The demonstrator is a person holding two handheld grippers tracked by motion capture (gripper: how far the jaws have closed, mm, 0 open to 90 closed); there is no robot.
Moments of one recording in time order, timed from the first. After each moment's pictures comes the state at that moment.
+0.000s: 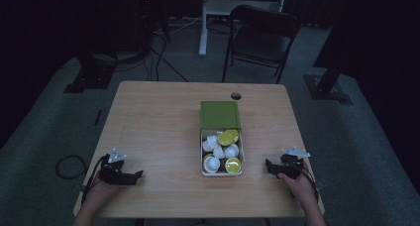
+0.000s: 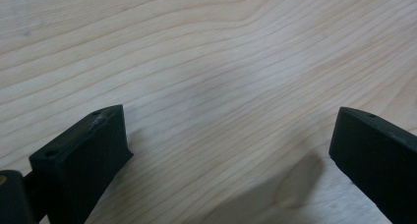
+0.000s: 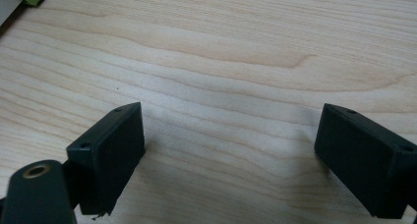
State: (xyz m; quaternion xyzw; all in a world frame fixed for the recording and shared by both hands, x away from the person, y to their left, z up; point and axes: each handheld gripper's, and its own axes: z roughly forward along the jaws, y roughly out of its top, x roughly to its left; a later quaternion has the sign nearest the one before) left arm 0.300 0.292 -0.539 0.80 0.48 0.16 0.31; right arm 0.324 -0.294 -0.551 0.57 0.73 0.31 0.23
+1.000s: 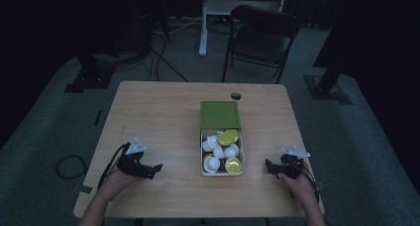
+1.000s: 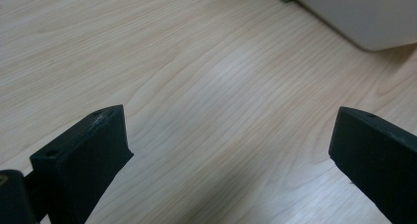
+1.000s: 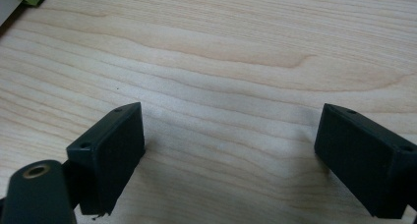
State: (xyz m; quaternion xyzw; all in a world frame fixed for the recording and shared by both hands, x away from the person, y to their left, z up) left arm 0.316 0.229 -0.494 0.84 0.39 0.14 0.35; right arm 0.324 -0.295 -0.551 0.56 0.73 0.31 0.24
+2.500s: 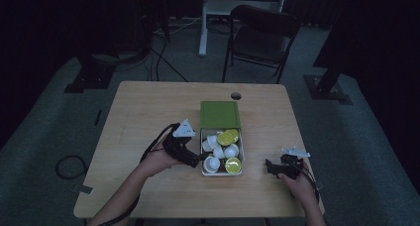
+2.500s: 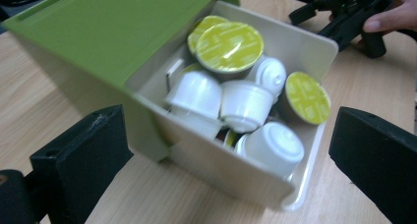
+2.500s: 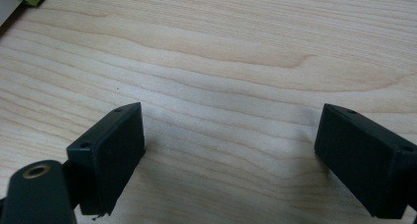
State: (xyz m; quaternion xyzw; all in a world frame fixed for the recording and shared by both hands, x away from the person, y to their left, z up) left arm 0.342 0.096 -0.421 0.87 0.23 0.11 0.42; right arm 0.324 -0.295 -0.551 0.56 0.73 0.31 0.24
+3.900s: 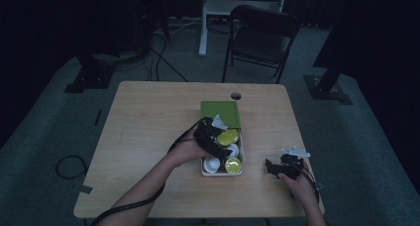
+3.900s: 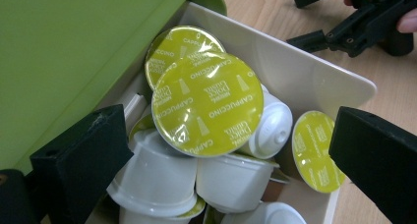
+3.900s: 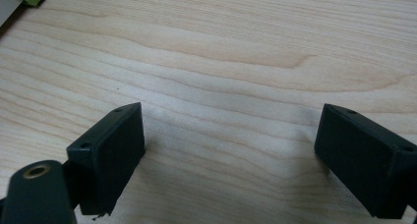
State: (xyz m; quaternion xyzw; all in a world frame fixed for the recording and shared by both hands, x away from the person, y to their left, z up) left arm 0.379 0.014 -0.432 0.91 0.24 0.07 0.34; right arm 0.324 -0.295 -0.551 0.56 0.73 0.31 0.24
